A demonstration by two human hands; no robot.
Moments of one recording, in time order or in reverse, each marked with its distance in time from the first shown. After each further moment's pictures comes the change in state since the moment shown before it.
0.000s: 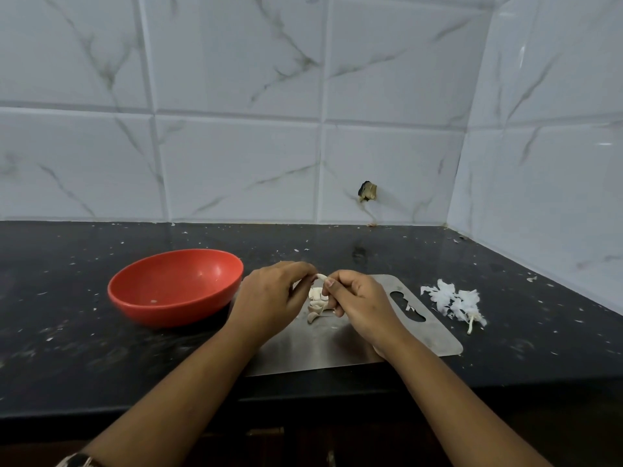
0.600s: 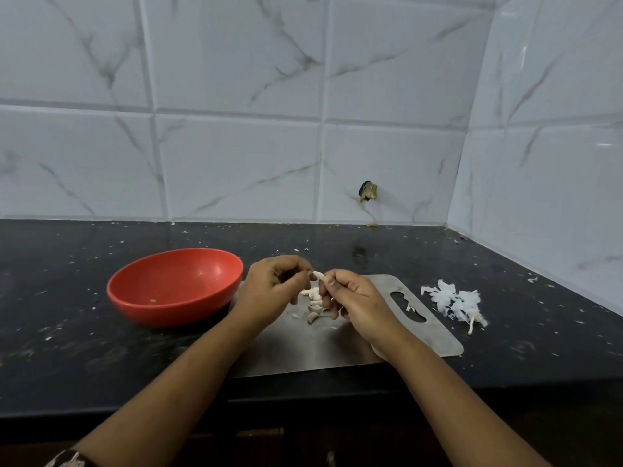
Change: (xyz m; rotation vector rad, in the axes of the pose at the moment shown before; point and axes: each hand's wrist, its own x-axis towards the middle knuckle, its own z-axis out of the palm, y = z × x) left_hand 0.005 0.000 -0.003 -0.620 -0.082 -0.331; right_hand -0.003 -0.007 0.000 0.156 -0.132 0.021
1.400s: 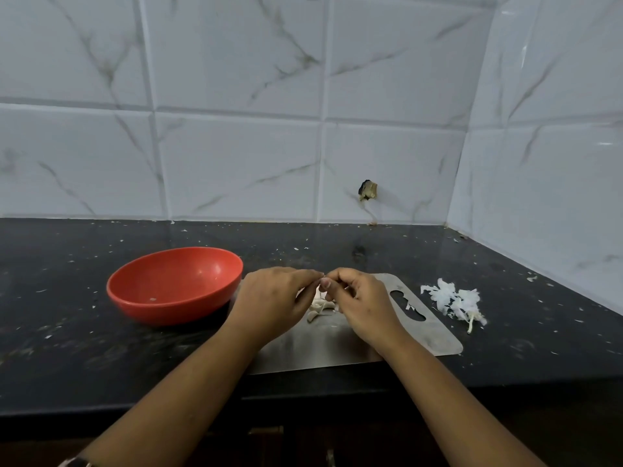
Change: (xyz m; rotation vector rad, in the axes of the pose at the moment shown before) left_hand -0.009 0.005 0.004 0.792 0.095 0.450; right_hand 0.006 0.014 -0.003 -0.291 0.179 -0.125
